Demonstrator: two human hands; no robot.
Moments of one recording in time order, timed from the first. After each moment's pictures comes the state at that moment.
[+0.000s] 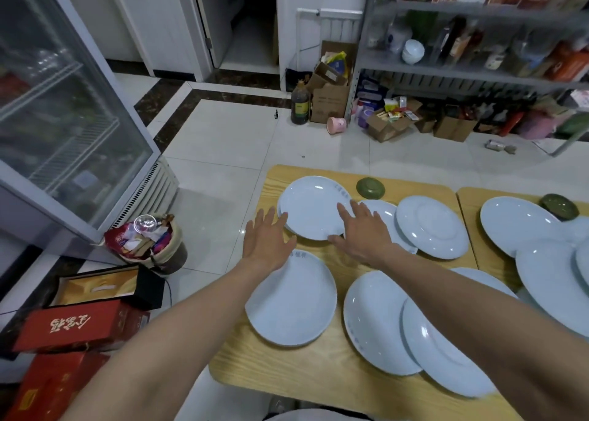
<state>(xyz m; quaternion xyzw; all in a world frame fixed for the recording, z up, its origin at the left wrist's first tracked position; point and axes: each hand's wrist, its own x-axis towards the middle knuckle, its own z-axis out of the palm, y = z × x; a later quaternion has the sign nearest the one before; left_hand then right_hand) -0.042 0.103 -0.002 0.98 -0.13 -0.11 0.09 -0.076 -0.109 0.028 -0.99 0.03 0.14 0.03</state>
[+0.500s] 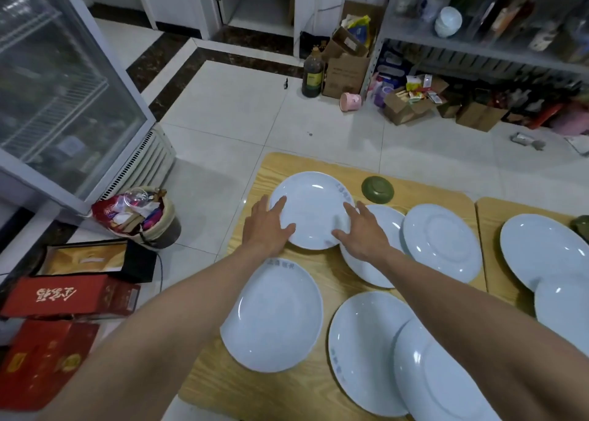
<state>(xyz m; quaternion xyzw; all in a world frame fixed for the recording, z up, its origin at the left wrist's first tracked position) 0.024 0.062 -0.033 0.96 -0.04 -0.17 0.20 -0.013 -0.149 -0.016 -0.95 0.10 0.18 0.22</state>
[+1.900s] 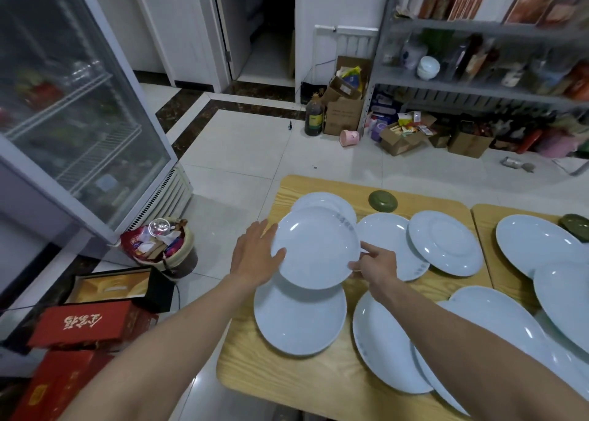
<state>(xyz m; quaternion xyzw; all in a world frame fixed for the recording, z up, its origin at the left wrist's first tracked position) -0.047 0.149 -0.011 0.98 -0.10 -0.08 0.17 -0.102 -0.096 -0.007 -0.65 0.38 0.03 0.66</state>
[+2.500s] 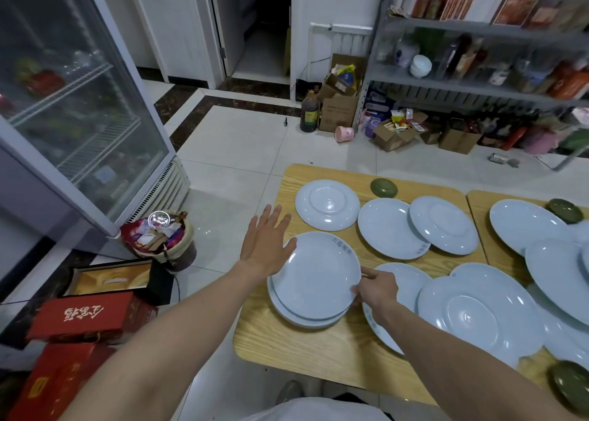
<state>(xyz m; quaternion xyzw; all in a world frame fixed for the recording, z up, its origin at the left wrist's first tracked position) -0.077 0.167 -0.001 0.98 -0.19 -0.05 0.08 -0.178 -0.052 -0.031 -0.70 0.43 0.06 0.56</state>
